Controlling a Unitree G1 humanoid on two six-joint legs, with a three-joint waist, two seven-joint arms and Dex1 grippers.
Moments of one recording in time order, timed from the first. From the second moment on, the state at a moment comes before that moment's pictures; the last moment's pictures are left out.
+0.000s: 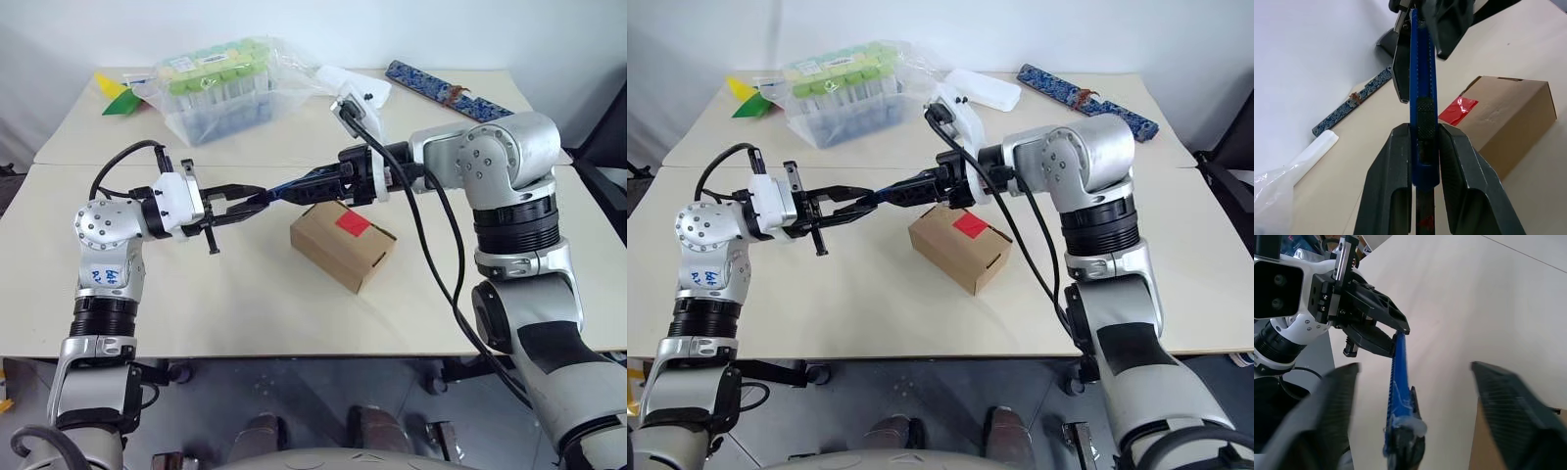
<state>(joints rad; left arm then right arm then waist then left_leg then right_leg) -0.70 0.59 0.10 0.36 -0.31 -0.38 -1.19 -1.27 -0.36 0.09 0.23 0.57 1.35 0.86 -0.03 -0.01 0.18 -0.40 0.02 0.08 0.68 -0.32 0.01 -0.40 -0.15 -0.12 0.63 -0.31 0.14</state>
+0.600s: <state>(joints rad) -0.69 0.60 0.10 0.35 -0.32 -0.38 -1.19 -1.28 -0.39 0.11 0.19 0.58 1.33 0.90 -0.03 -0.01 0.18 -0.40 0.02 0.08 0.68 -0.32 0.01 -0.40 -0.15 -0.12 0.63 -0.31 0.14</state>
